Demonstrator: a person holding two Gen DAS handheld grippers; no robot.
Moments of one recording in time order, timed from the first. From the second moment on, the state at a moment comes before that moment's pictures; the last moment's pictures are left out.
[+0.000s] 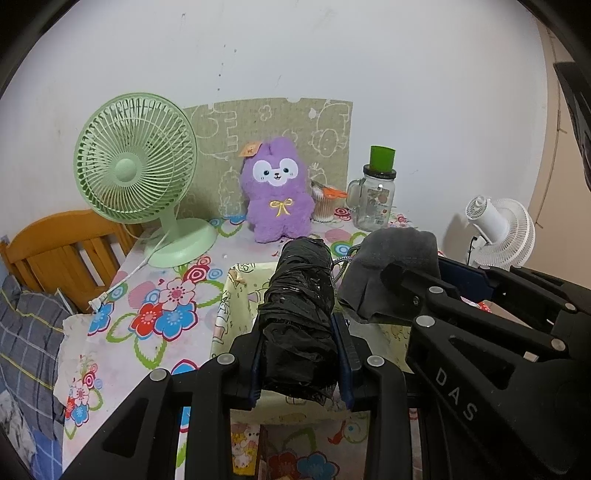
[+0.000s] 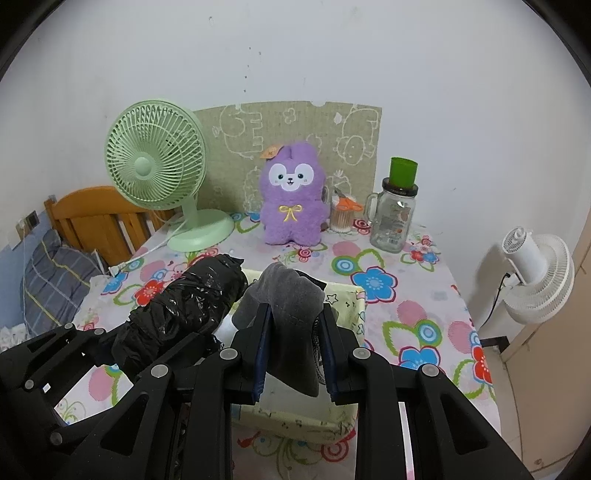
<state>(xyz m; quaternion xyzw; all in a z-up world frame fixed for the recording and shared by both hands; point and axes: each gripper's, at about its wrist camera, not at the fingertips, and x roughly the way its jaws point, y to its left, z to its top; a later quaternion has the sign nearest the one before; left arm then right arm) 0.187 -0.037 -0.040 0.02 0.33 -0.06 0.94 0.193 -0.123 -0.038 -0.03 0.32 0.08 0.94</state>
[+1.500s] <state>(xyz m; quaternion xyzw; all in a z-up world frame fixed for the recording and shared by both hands) 0.225 -0.025 -0.081 0.00 0.40 -0.03 0.92 0.253 -0.120 -0.091 0.00 0.38 0.08 0.92</state>
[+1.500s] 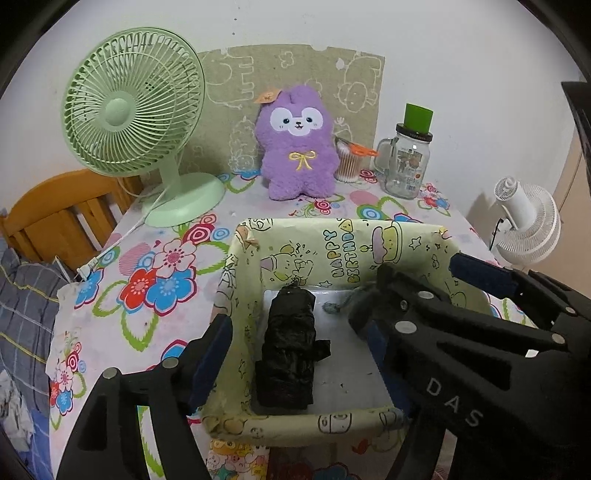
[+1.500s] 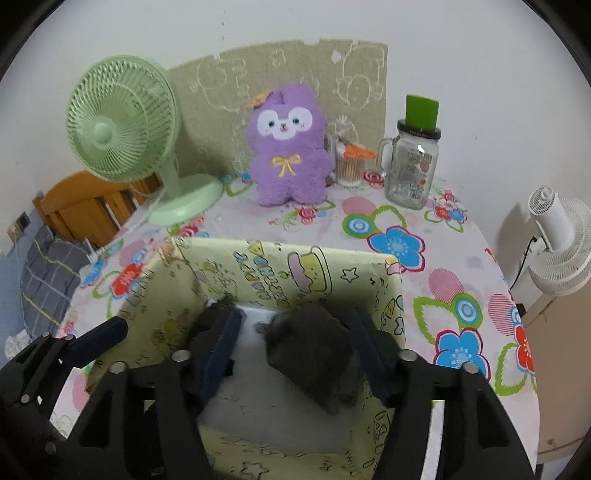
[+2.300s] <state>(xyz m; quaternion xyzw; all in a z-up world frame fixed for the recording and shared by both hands) 0.163 -0.016 -0.048 0.00 0.36 -0.02 0.93 0.184 -0.127 -0.053 0.00 0.33 0.07 0.94</state>
